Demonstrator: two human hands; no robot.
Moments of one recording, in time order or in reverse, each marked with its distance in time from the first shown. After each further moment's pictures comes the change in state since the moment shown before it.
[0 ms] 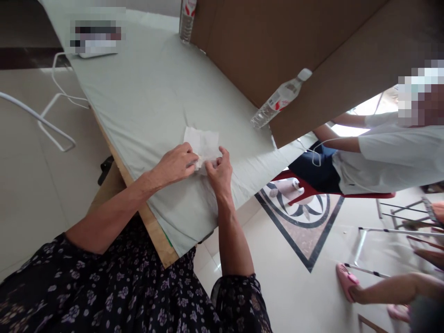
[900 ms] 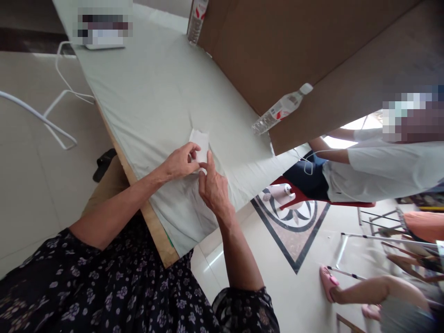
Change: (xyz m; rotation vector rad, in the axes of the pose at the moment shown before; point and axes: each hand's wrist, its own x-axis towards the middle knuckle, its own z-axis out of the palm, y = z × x) left_hand 0.008 -0.012 0.010 -0.653 0.052 -0.288; right_hand -0.041 -0.040 -0.015 -0.380 -0.274 -0.407
